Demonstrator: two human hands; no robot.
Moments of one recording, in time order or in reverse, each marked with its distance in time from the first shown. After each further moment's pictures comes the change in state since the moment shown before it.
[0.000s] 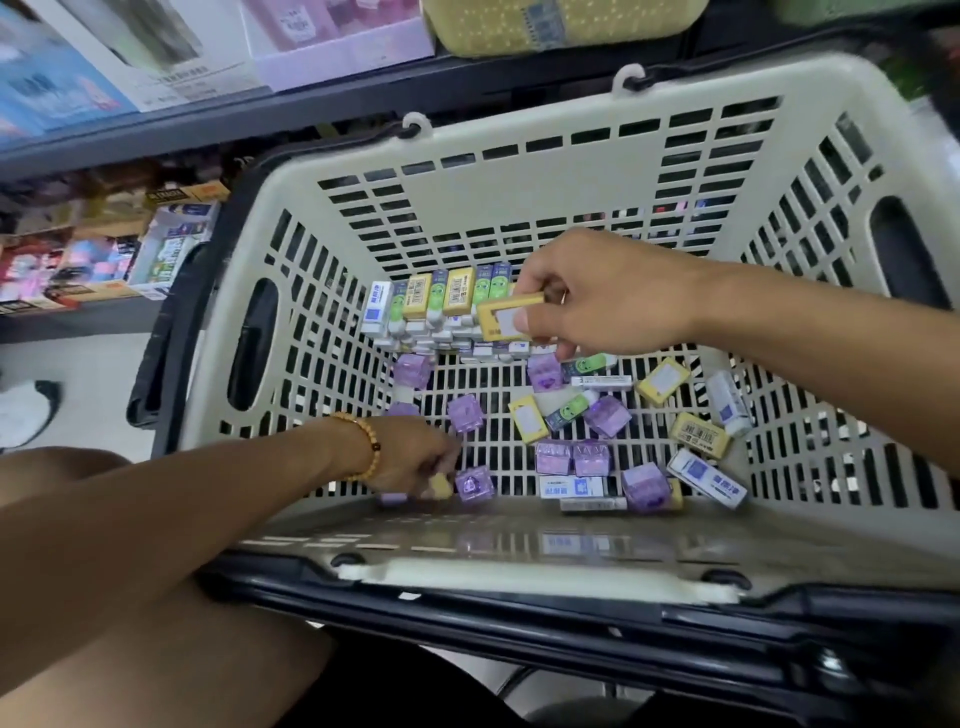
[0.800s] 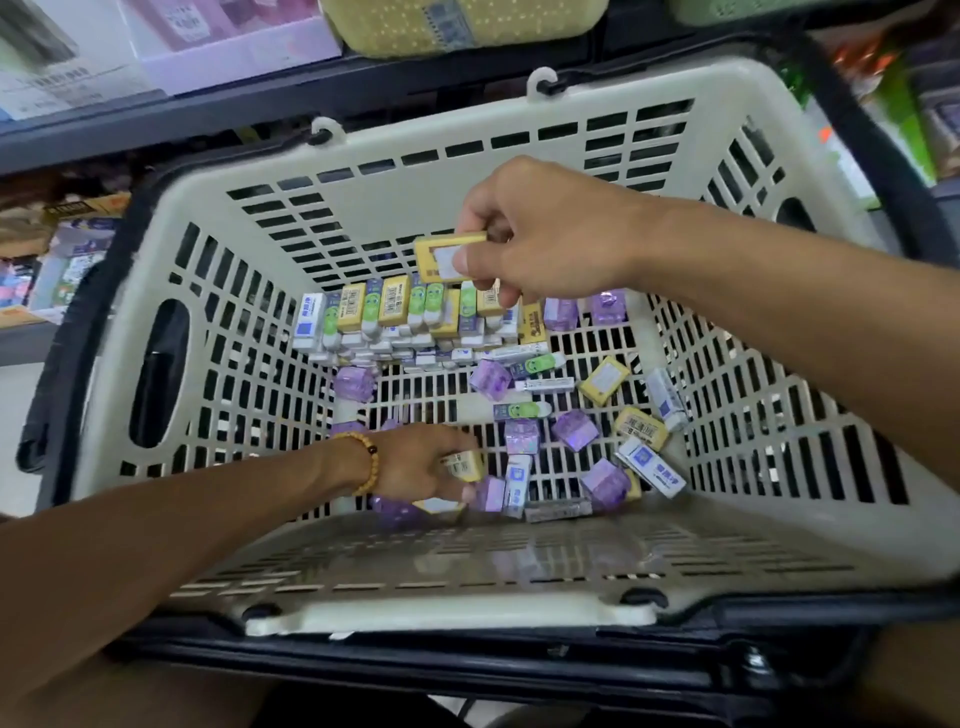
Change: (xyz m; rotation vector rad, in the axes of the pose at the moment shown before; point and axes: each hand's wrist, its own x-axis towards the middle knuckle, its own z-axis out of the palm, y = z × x) left_hand 0.046 0.037 0.003 -0.304 0.035 0.102; right_hand 0.001 0.006 -0.032 0.015 0.149 0.004
